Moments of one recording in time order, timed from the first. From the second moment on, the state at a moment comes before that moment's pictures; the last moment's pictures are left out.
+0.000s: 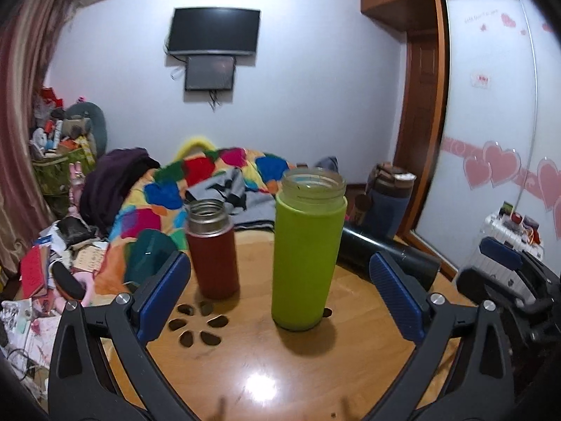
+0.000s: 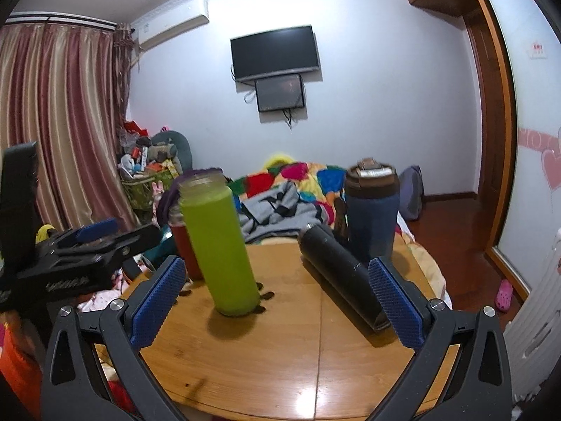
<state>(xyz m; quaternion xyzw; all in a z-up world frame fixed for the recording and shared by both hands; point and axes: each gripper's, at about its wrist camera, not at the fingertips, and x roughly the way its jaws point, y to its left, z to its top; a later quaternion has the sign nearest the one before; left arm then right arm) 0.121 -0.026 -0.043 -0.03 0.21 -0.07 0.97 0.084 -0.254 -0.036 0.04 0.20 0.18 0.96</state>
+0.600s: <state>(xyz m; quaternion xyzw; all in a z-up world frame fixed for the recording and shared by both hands) 0.202 -0.051 -0.066 -0.03 0.26 -0.13 0.96 0.118 -0.247 -0.086 0.01 0.25 0.20 0.95</state>
